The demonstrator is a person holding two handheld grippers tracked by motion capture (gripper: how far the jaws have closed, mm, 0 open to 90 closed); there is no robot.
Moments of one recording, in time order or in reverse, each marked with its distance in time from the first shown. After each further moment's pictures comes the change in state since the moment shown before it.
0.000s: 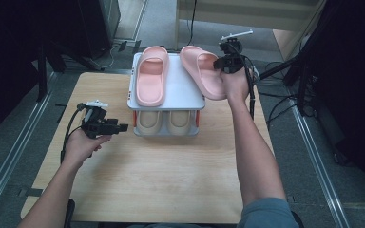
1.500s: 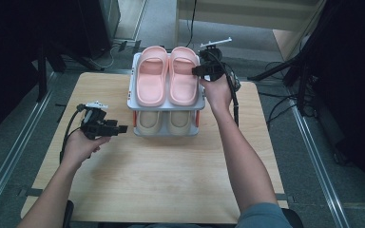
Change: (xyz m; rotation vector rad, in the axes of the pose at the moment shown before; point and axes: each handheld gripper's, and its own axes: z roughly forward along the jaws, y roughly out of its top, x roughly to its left) left arm 0.002 -0.003 -0.001 0.017 0.006 0.008; right arm 0.052 -0.017 0.010 -0.017 0.116 -0.059
